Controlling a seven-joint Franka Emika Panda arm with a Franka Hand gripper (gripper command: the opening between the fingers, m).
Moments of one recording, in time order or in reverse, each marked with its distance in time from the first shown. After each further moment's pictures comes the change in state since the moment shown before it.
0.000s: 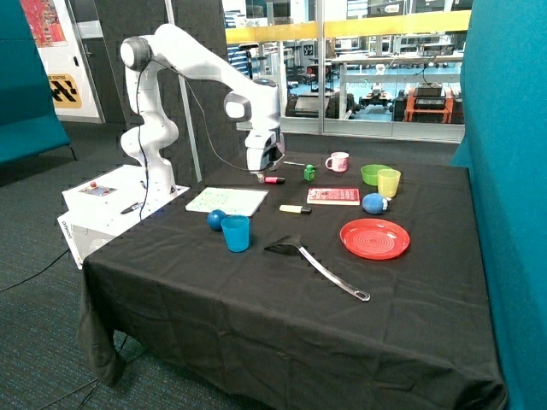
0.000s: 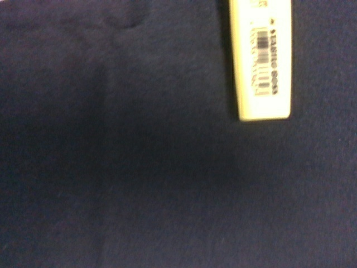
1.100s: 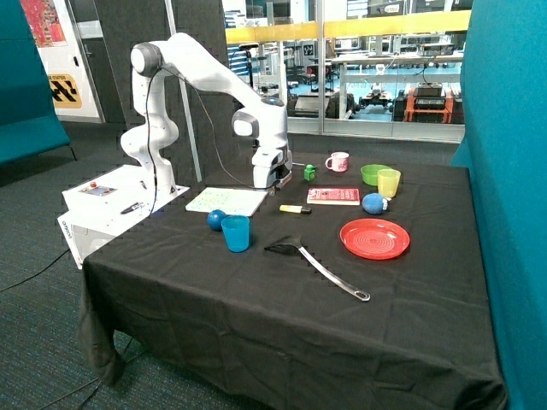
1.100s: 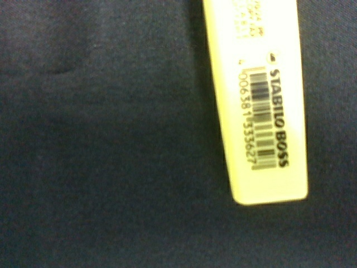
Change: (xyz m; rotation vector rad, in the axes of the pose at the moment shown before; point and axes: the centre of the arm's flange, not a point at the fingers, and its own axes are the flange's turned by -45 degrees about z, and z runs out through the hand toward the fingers) arm 0.025 0.009 0.049 -0.001 0.002 0.044
